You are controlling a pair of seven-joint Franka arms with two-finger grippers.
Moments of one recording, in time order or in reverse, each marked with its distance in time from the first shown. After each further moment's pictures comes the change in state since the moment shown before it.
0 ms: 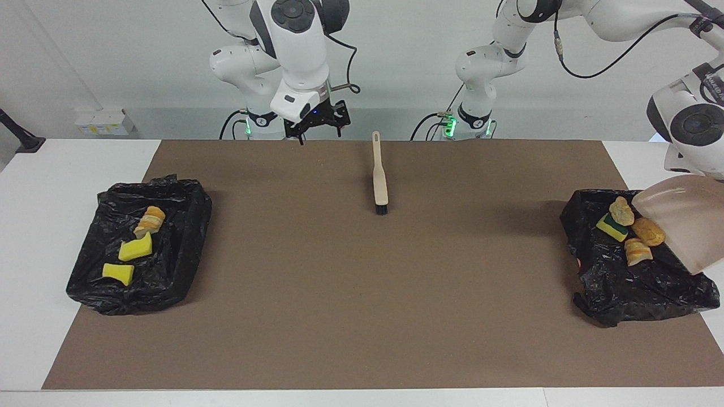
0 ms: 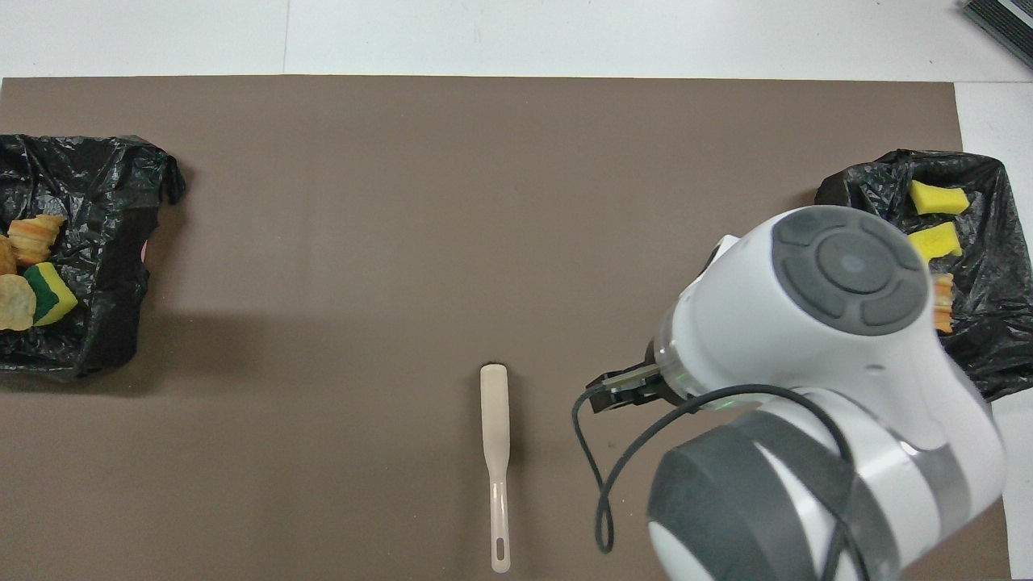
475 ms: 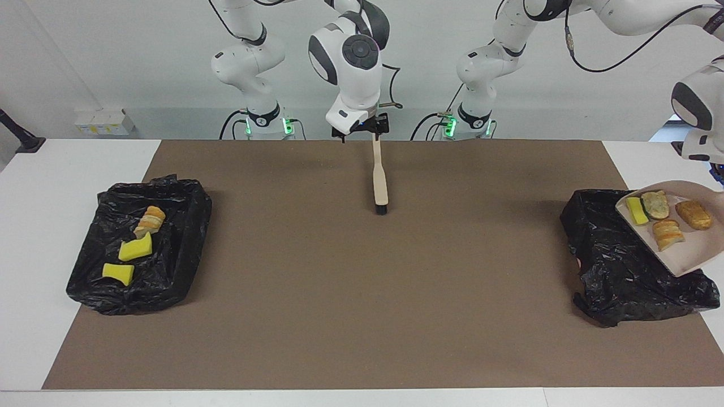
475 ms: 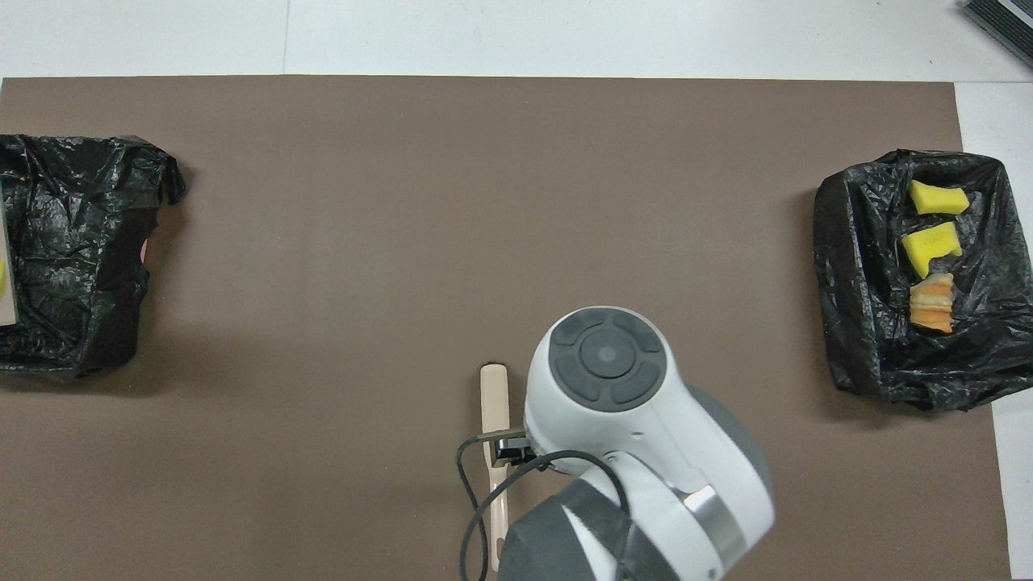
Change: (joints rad) left arm 0.095 -0.006 0.000 -0.005 -0.313 0.167 0.119; right arm 0.203 0.059 0.005 -0.091 0.090 0.056 0.358
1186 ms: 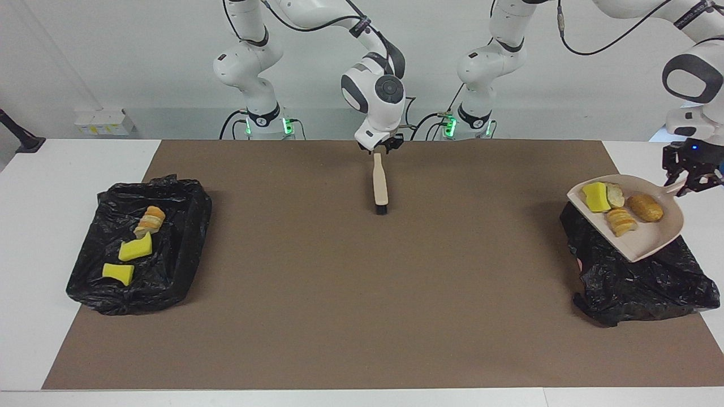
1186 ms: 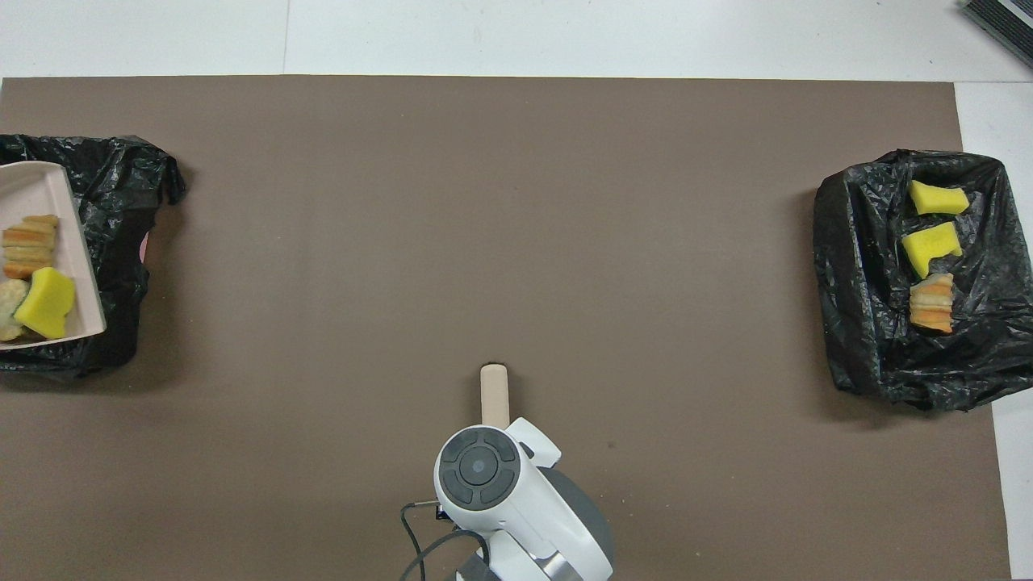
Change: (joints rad) left arm 0.087 -0.135 0.025 -0.128 -0.609 0.009 0.269; right arm 0.223 0.122 0.024 -0.256 0.071 0.367 0.207
